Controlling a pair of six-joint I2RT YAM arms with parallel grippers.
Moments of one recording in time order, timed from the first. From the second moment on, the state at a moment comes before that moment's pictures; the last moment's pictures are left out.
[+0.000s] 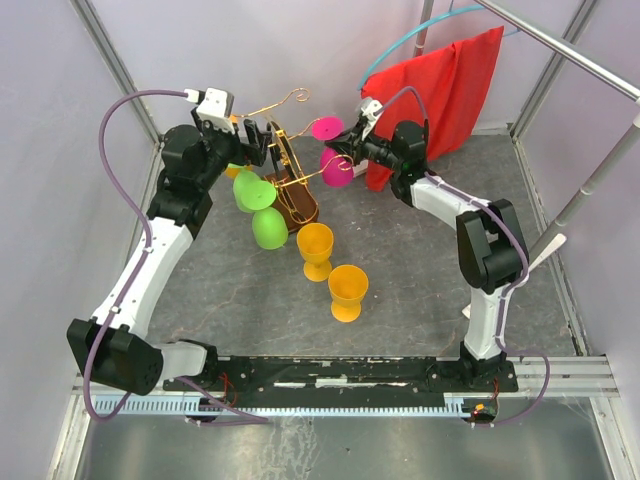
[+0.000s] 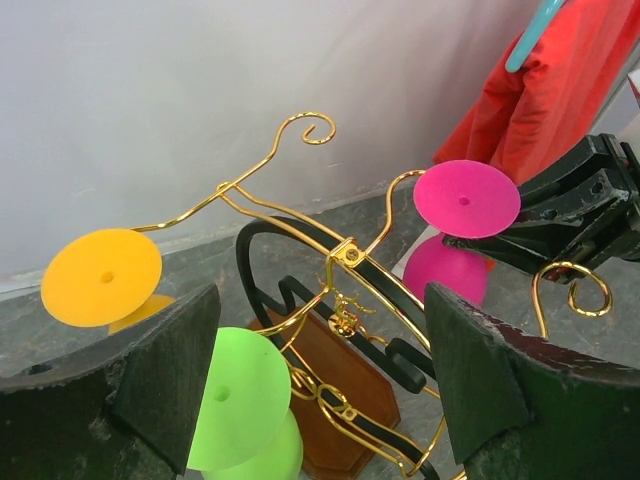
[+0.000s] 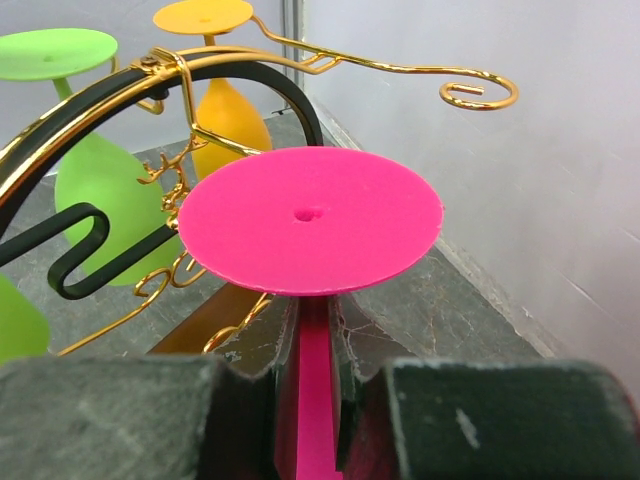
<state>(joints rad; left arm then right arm) -0.24 1.28 1.26 -0.01 0.17 -0.03 0.38 1.98 1.44 0.65 -0.68 -0.01</state>
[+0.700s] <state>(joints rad) -0.24 1.28 1.25 0.04 0.15 -0.03 0.38 2.09 1.56 0.71 -0.69 0.06</state>
